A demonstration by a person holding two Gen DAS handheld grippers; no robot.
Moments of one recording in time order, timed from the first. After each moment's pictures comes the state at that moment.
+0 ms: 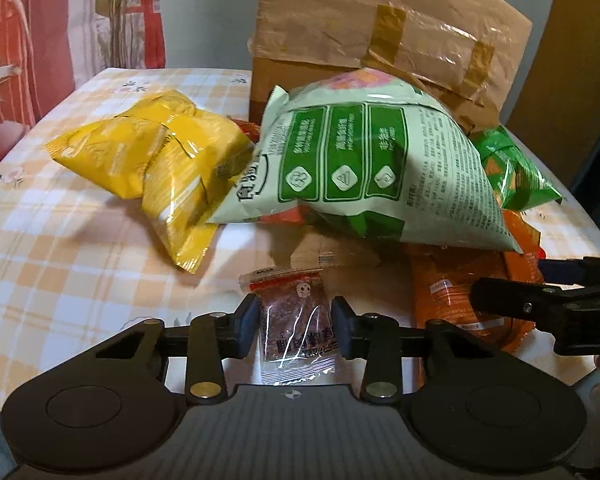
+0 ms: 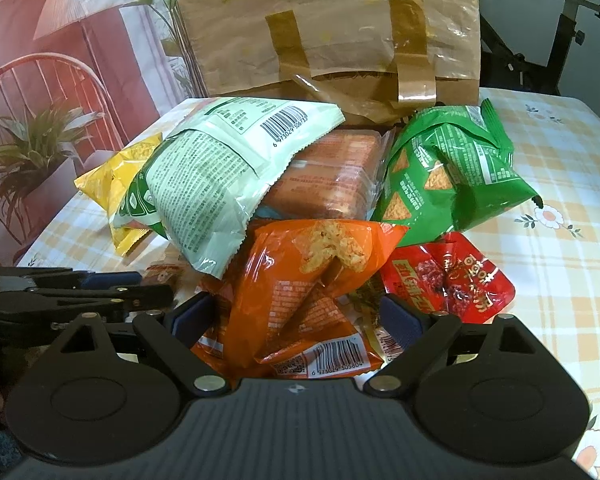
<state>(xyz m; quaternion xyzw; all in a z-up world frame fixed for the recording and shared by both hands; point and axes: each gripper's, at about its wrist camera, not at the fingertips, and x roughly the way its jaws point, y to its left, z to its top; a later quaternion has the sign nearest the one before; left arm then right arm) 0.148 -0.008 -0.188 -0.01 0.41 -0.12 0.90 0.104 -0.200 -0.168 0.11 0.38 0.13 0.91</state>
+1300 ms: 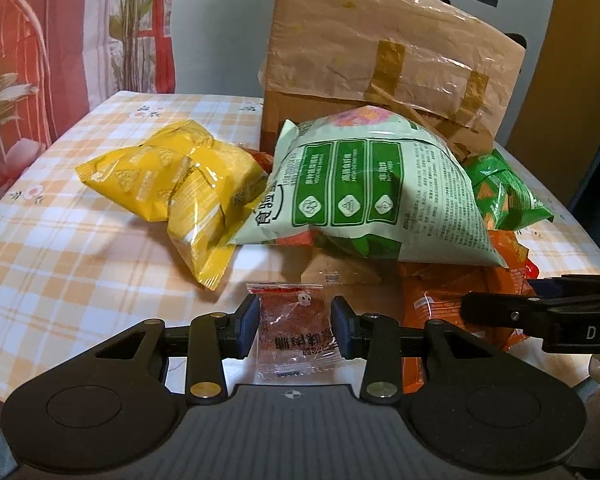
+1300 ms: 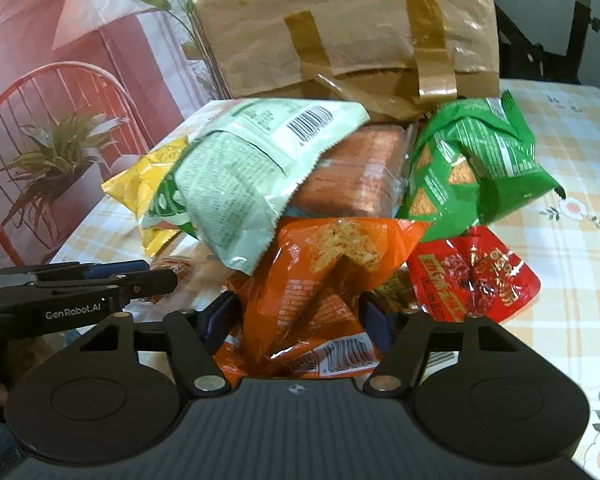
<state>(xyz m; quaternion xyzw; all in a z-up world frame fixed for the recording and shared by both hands) 0.132 0.004 -0.173 -0.01 0.38 -0.12 0.92 0.098 -0.199 -0.163 0.13 0.38 0.17 0.90</state>
